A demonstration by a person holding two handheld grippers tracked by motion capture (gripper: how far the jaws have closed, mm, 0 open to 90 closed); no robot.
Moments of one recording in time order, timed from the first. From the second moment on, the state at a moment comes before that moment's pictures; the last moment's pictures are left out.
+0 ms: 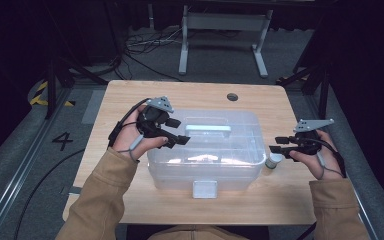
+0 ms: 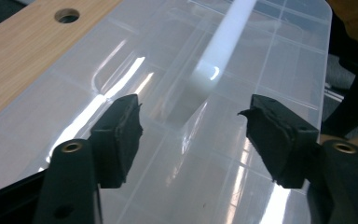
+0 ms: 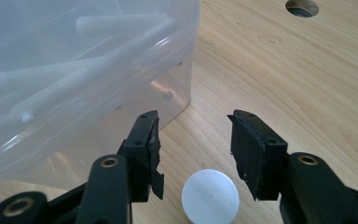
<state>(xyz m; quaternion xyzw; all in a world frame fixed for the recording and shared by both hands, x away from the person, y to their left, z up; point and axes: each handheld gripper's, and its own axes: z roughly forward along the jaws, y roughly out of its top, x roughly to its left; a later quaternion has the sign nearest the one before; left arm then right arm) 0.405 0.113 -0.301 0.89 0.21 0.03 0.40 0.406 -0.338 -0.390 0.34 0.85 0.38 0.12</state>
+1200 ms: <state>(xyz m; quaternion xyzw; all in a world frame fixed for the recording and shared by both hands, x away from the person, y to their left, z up) 0.410 0.087 -0.305 0.90 0.22 0.08 0.36 0.387 -0.341 -0.381 0.36 0.84 0.39 0.11</state>
